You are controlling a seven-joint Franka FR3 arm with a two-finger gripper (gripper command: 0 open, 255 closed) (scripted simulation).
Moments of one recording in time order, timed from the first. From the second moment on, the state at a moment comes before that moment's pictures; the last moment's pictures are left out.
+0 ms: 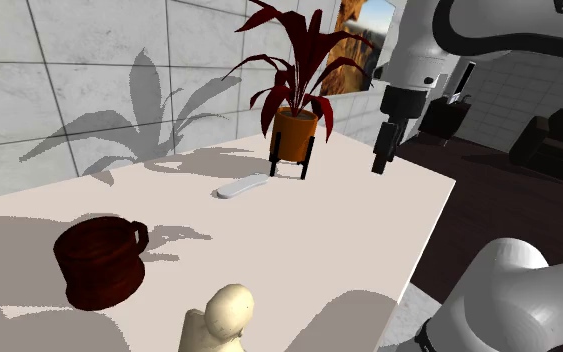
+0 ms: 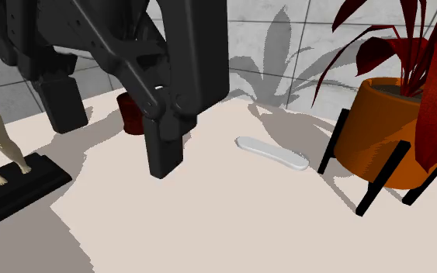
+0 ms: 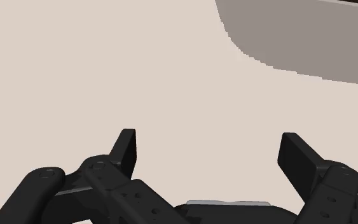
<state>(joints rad) 0.01 -0.77 0.01 -2.30 0.02 1.44 -0.17</state>
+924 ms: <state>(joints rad) 0.09 -0.43 -0.17 -2.24 -0.08 1.76 -0.67</state>
